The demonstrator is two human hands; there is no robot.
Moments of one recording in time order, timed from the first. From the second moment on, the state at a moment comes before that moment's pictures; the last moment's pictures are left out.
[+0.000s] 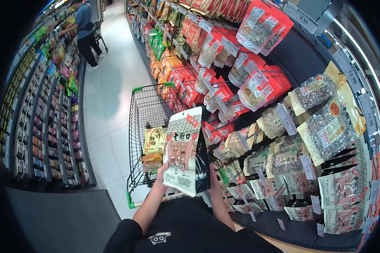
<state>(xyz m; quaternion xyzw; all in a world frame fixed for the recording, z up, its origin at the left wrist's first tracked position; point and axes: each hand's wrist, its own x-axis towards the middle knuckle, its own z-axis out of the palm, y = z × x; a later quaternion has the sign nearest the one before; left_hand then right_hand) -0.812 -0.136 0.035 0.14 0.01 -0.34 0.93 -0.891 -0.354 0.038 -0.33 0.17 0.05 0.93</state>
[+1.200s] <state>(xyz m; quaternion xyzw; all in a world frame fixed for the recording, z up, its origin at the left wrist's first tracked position) -0.799 -0.125 0.035 0.47 -0.11 -0.38 0.79 -0.859 -0.361 0.071 -0.50 0.31 -0.10 0.80</state>
